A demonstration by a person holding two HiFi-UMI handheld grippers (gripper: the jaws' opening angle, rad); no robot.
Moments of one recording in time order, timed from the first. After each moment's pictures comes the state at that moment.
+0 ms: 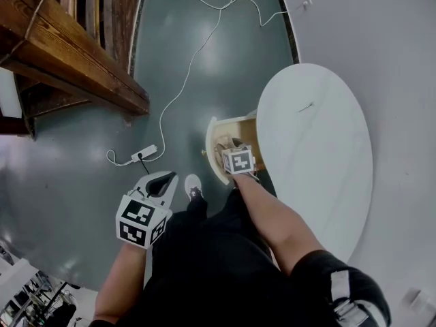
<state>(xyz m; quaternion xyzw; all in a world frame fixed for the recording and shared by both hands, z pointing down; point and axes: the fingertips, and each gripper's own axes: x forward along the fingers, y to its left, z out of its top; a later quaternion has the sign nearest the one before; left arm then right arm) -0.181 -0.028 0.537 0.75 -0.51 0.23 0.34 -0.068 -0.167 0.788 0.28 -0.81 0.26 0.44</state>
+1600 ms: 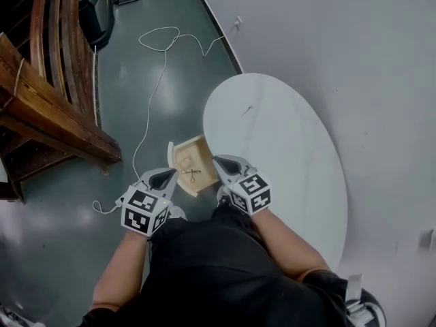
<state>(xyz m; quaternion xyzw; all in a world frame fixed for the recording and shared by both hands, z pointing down) -0.084 -0.086 0.480 0.84 -0.43 0.22 0.23 0.007 -0.138 0.492 0.29 -0.92 0.14 0.22</state>
